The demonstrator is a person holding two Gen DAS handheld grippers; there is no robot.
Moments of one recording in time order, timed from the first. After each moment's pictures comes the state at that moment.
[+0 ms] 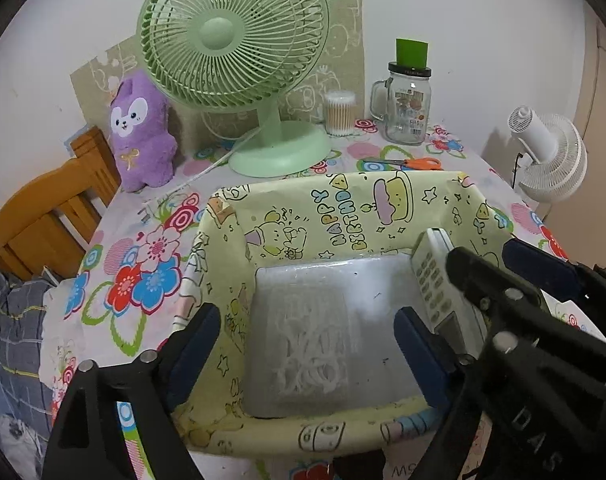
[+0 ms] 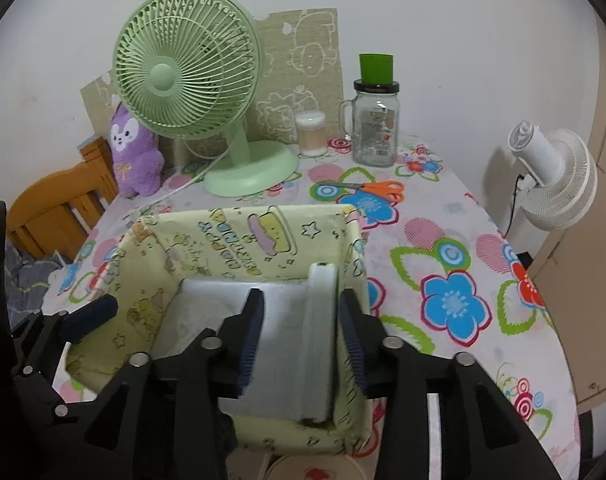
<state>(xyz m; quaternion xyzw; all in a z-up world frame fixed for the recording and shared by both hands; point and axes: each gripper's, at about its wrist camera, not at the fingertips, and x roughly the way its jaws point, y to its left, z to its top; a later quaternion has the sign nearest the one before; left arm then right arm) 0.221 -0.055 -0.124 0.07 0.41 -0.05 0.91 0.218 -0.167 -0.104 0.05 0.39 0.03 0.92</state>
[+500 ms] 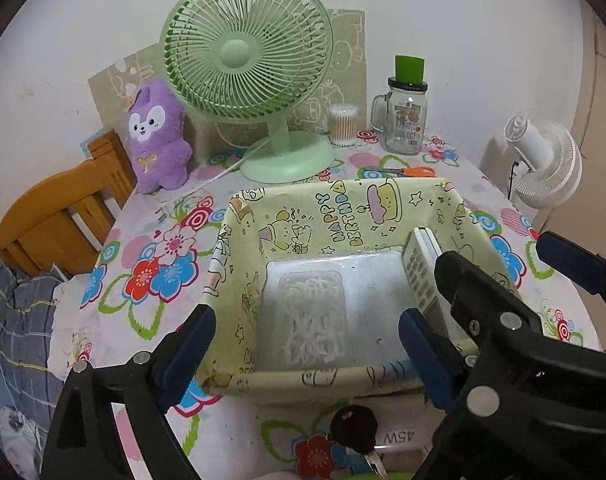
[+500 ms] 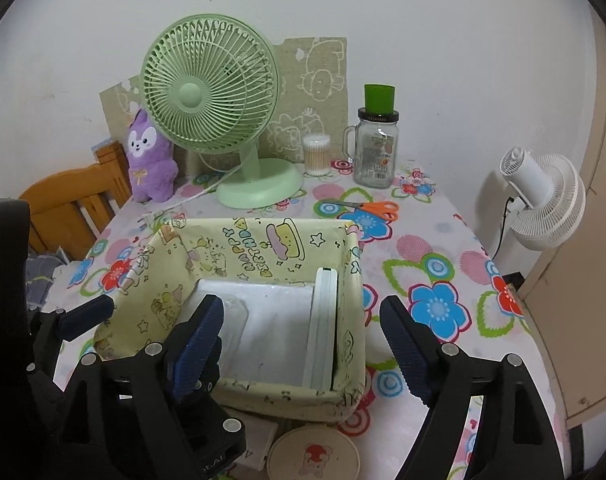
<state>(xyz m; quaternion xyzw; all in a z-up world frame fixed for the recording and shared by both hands) 0.191 -0.051 -0.106 0.06 0.40 -0.04 0.92 0.186 -0.162 -0.077 0.02 0.36 0.03 0.93</state>
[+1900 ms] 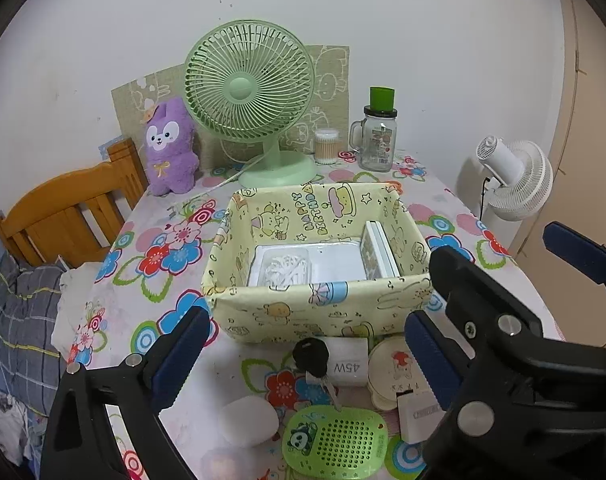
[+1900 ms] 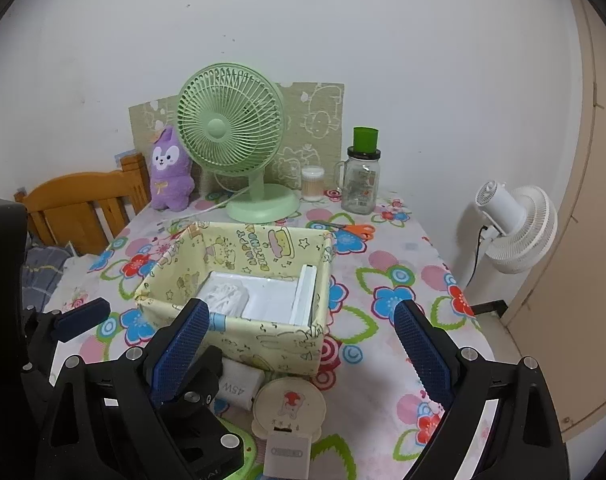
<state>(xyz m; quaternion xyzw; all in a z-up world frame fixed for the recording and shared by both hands) 0.107 -0.064 -0.077 0.04 0.36 -0.05 0.93 0.096 -0.173 -0.040 -0.01 0.30 0.03 0.95</state>
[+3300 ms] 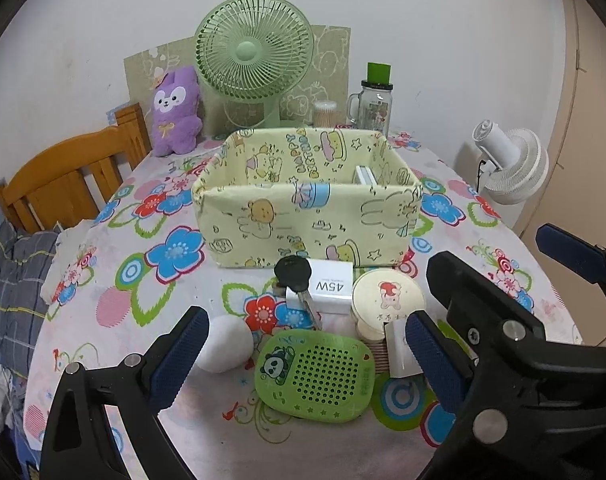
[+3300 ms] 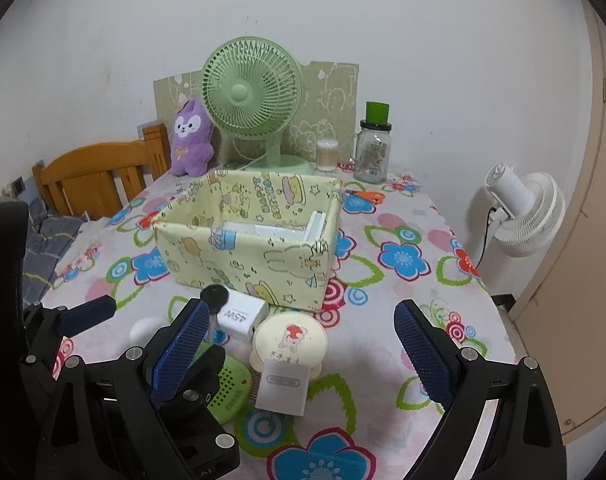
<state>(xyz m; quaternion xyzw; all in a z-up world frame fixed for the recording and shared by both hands) 0.057 -0.068 -0.125 0.02 0.37 -0.04 0.93 0.051 -0.182 -0.086 -0.03 0.33 0.06 0.94</state>
